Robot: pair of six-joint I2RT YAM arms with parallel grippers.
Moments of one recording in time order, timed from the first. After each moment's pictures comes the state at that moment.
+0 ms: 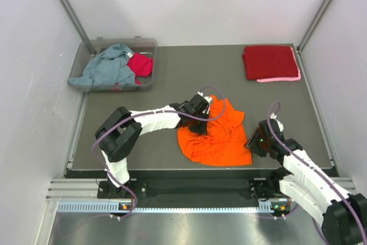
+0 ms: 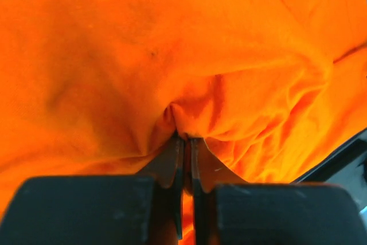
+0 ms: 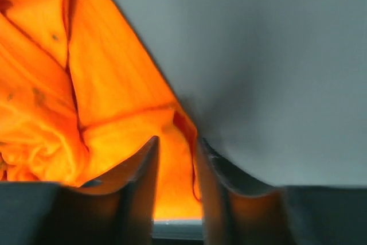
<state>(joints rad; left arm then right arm) -0.87 1.82 1.14 -0.28 0.15 -0.53 0.34 0.76 0.33 -0.56 0.03 0.88</state>
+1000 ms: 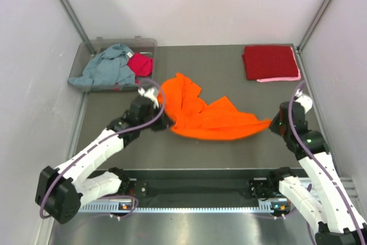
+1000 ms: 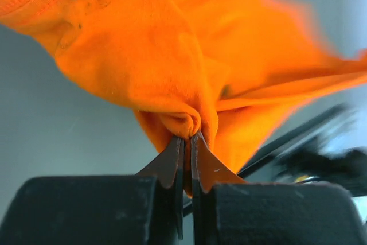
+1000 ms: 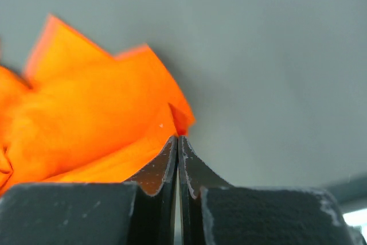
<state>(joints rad) -0.55 1.05 0.76 -0.31 0.19 -0.73 0.23 0.67 0.80 -0.82 0.36 0.59</state>
